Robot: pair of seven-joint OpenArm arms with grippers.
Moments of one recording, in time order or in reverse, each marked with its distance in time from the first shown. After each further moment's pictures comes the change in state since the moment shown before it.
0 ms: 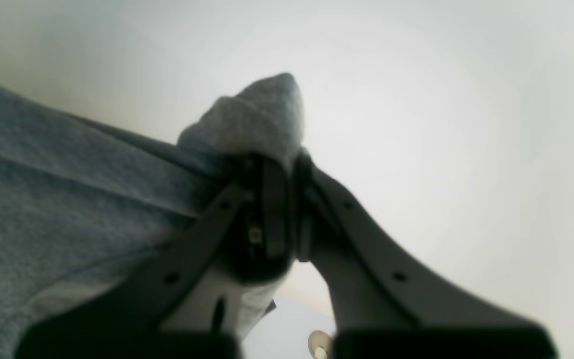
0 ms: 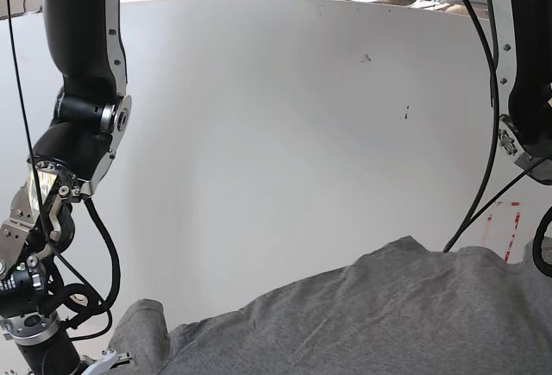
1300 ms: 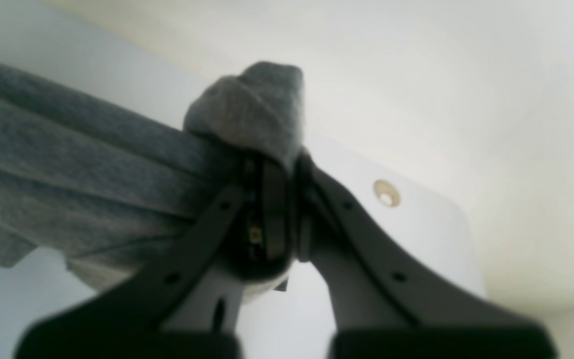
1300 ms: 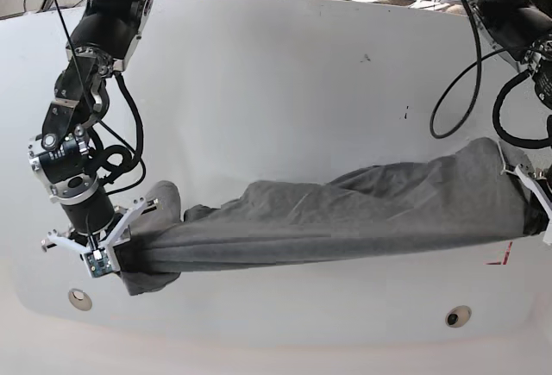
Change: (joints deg) left arm 41.6 0.4 -11.1 3.2 -6.4 -6.8 -0.1; right arm -36.4 -2.2 6.3 15.6 1.1 0.7 -2.6
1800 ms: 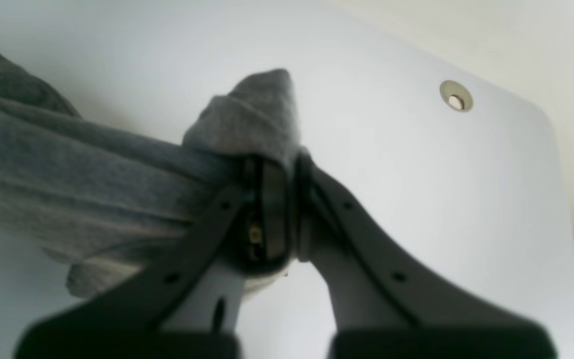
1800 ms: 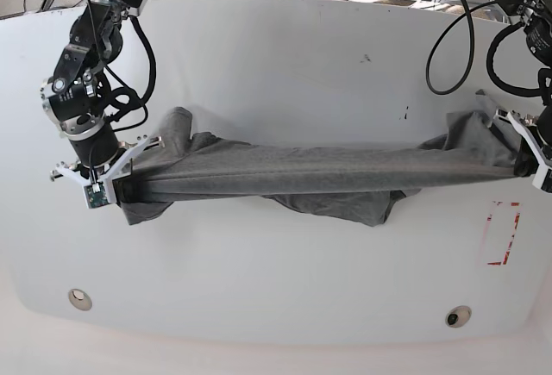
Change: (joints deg) left arm 15.7 0.9 -6.0 1.9 -3.7 -0.9 -0.9; right arm -16.6 -4.5 9.4 3.1 1.9 1.1 2.4
